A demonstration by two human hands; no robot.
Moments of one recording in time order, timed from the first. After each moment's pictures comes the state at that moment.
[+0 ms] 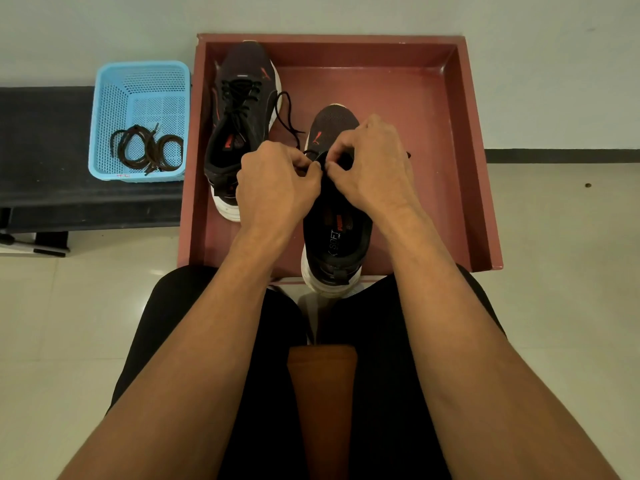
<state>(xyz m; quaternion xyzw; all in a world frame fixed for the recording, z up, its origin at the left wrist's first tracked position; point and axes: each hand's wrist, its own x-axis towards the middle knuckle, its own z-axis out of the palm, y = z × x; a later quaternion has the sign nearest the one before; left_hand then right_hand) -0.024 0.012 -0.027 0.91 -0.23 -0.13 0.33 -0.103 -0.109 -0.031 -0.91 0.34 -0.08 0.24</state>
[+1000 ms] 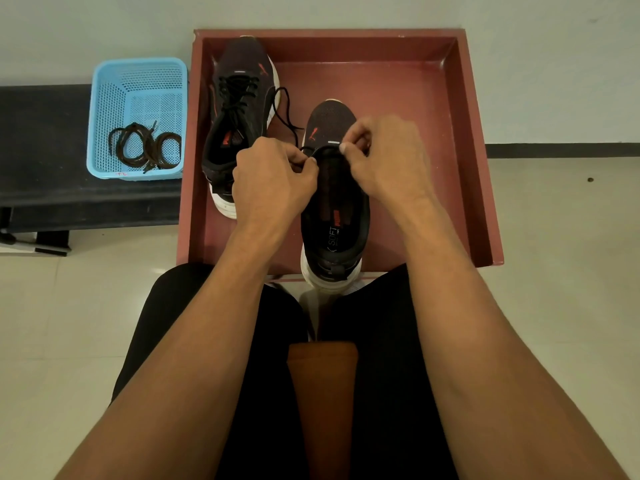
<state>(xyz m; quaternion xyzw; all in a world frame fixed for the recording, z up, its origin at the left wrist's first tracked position) -0.021 0.014 -0.032 0.91 -0.23 -0.12 0.33 -0.109 -0.123 -0.027 -0.87 0.40 -0.08 0.29</state>
